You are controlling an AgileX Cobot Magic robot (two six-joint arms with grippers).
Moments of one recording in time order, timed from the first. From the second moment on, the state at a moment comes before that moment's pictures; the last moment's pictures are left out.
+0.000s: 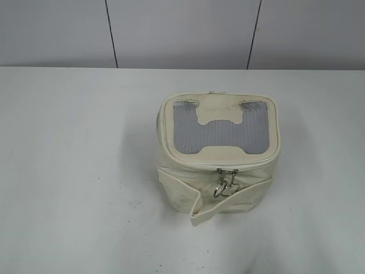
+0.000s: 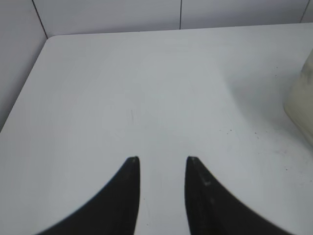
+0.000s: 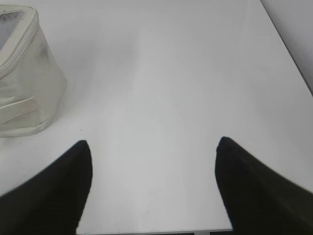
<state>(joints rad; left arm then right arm) 0.00 -0.01 -0.54 -0.12 1.06 0.10 -0.01 -0.01 -0.50 0.01 1.05 0.02</state>
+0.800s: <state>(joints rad) 0.00 -0.01 -0.54 -0.12 1.06 0.10 -0.01 -0.01 -0.50 0.01 1.05 0.02</state>
